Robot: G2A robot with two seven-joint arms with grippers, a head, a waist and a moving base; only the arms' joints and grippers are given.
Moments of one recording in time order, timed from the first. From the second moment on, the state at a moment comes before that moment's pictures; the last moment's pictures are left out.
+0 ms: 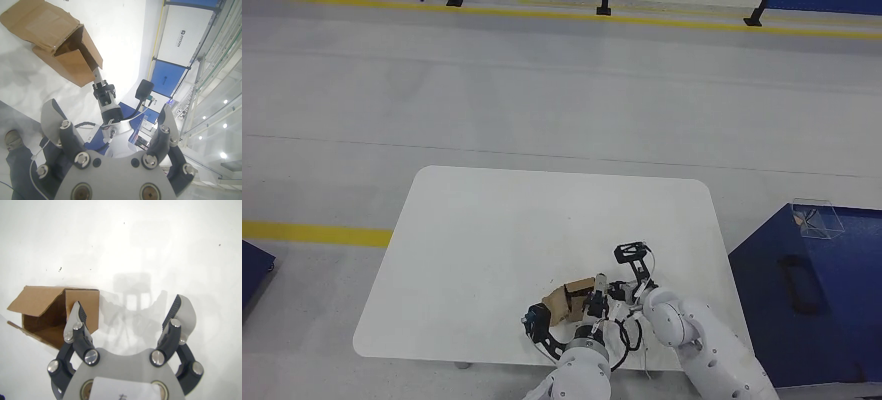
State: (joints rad) left arm 1.33 -1.60 -0.67 -1.86 -0.44 0.73 0.83; right arm -1.20 -1.12 1.06 -1.56 -0.92 0.18 0.69
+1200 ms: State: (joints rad) left arm 1.49 -1.52 -0.73 -1.79 -0.04 0.29 0.76; right arm -1.36 -1.12 1.09 -1.63 -1.19 -0.03 0.10
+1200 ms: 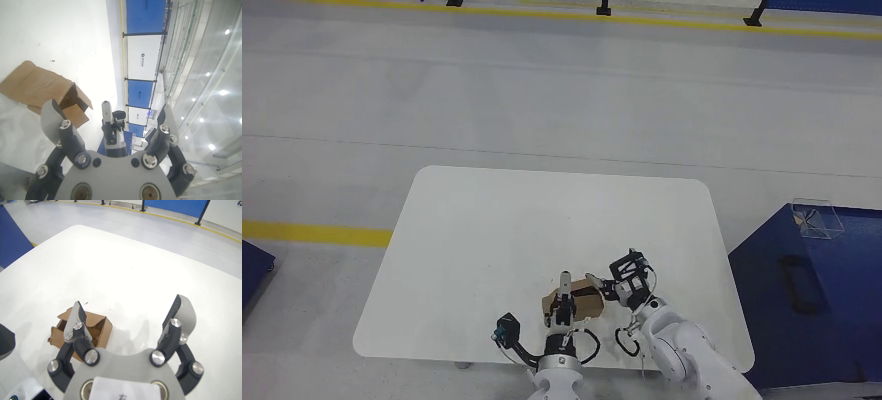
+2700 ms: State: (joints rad) left arm 1.56 -1.51 -0.77 -1.62 -0.13 -0.02 0.60; right arm -1.34 -1.15 1.04 -1.50 -1.29 -0.04 0.03
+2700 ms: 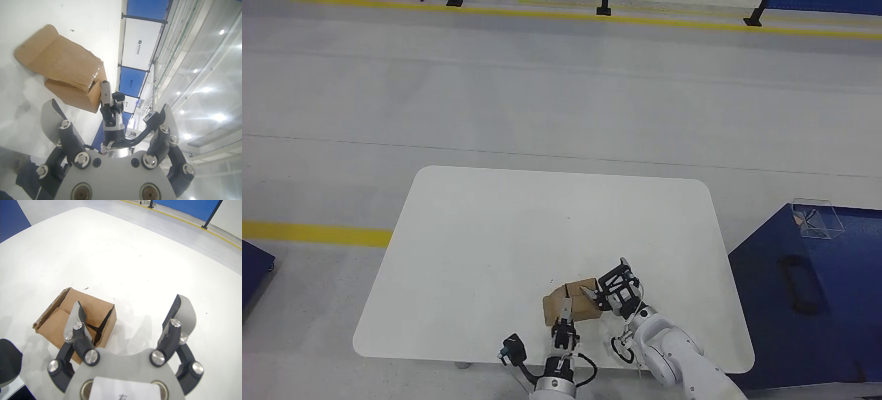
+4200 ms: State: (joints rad) left arm 1.49 -1.60 -0.85 -1.36 0.07 -0.47 0.86; right arm -1.38 -1.17 1.07 -1.54 -1.36 -0.08 0.05
